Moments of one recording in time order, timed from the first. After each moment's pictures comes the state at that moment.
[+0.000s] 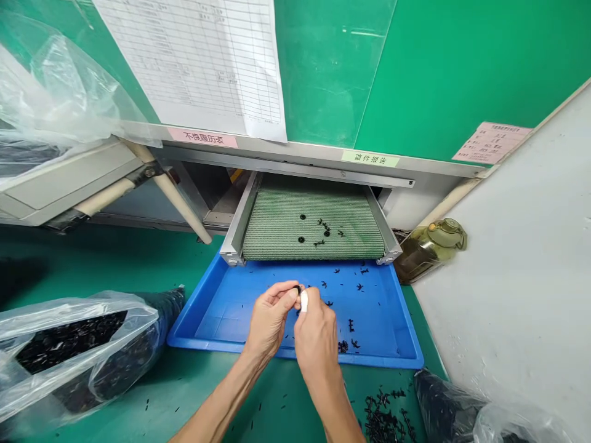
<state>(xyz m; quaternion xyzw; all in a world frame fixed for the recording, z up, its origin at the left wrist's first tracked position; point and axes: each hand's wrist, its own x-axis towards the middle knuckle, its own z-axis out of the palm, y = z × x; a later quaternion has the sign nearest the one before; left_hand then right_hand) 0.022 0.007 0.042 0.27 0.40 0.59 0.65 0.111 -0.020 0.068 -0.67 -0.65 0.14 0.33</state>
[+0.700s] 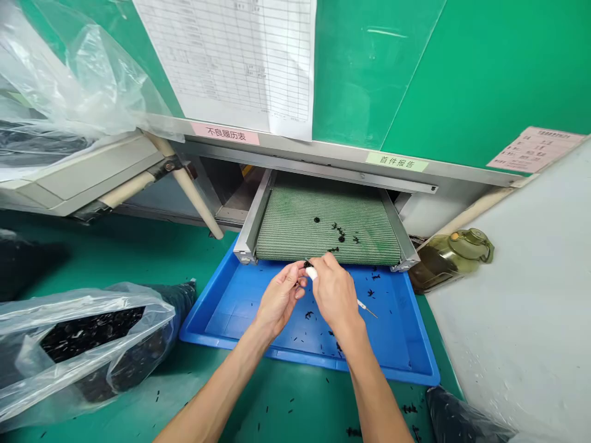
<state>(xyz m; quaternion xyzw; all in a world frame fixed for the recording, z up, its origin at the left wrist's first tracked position) 0.007 0.045 0.042 0.23 0.33 0.58 0.70 0.126 0.051 0.088 -0.57 -0.78 0.04 0.23</state>
